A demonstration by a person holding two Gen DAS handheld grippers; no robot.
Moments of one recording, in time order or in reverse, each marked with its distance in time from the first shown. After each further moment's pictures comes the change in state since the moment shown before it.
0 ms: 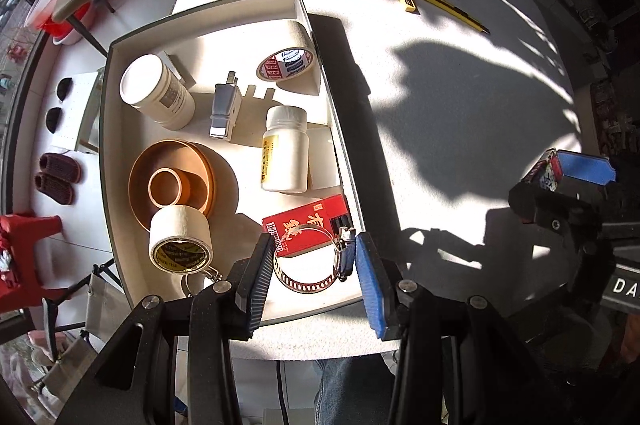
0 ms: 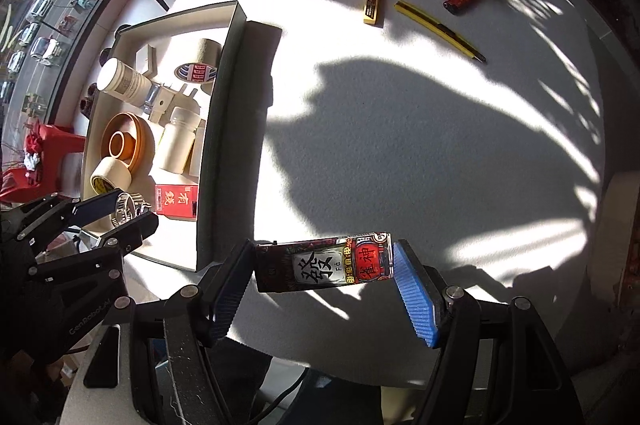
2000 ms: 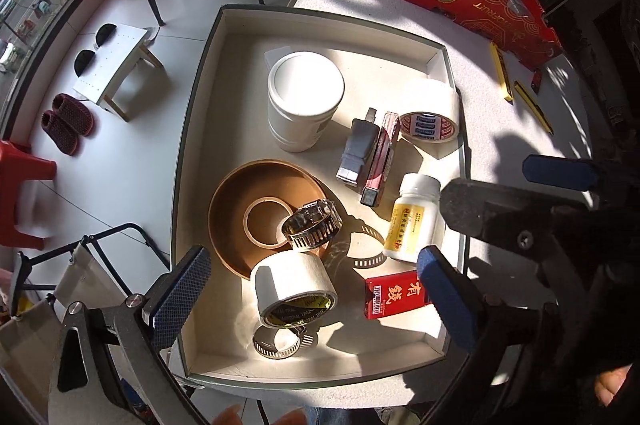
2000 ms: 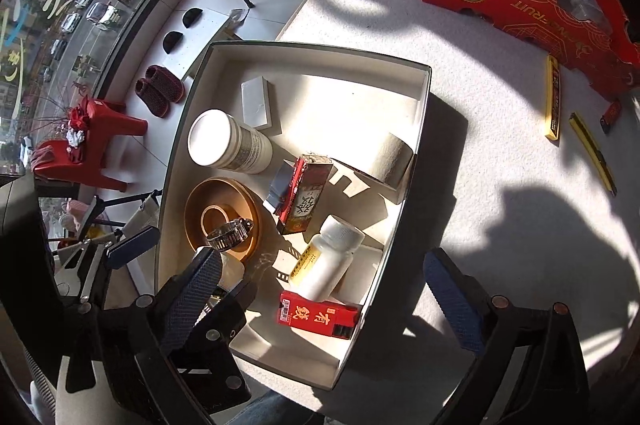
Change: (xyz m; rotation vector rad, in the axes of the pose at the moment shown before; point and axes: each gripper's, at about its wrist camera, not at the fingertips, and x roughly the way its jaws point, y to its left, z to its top) left arm 0.020 0.101 0.011 -0.254 -0.090 -0.066; right arm 0.034 0.109 0.093 -0.135 0.002 0.172
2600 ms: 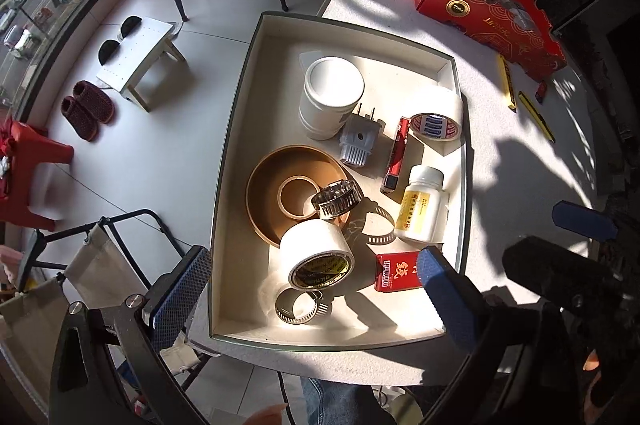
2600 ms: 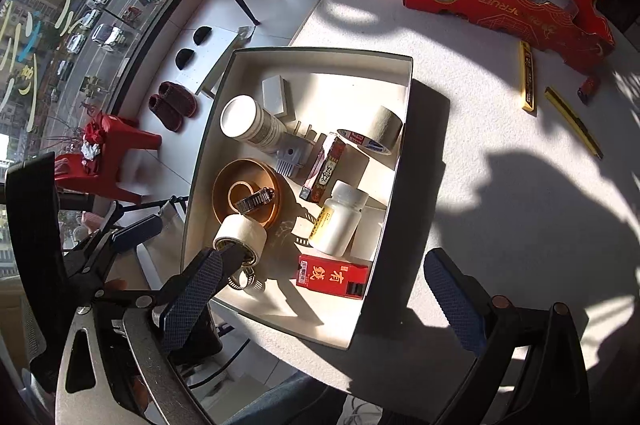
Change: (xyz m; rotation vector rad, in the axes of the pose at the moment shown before) left arm -0.032 0.007 -0.017 -0.050 -0.005 0.109; right arm -0.033 0.005 -0.040 0.057 -0.041 0.032
